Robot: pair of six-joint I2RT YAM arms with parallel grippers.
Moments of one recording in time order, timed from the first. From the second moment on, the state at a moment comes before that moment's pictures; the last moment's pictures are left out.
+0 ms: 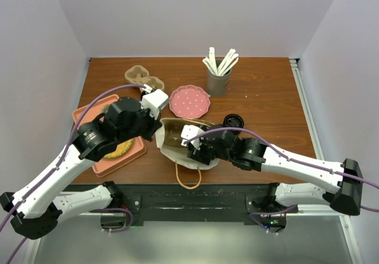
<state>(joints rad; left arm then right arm) -0.80 0.98 1.25 -0.84 -0.09 -0.06 1.13 1.13 0.93 -0.43 0.17 -0.27</state>
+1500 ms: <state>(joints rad) -0.80 0.84 1.10 -0.73 0.09 -0.01 1.05 1.28 0.81 -0.07 0.36 -0.33</state>
